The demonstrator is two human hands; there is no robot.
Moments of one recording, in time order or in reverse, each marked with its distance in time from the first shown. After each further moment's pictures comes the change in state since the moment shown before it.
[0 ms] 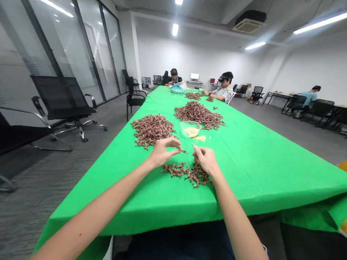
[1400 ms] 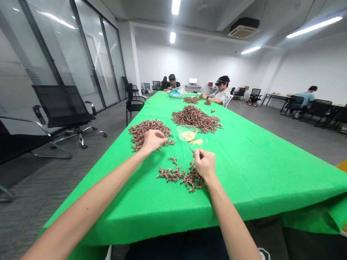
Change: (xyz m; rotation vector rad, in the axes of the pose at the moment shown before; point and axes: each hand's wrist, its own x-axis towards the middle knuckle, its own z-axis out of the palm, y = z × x) left_hand 0.060 -0.044 -0.038 0.311 0.284 -0.344; right_hand -0.001 0.000 0.004 -0.258 0.337 -0.132
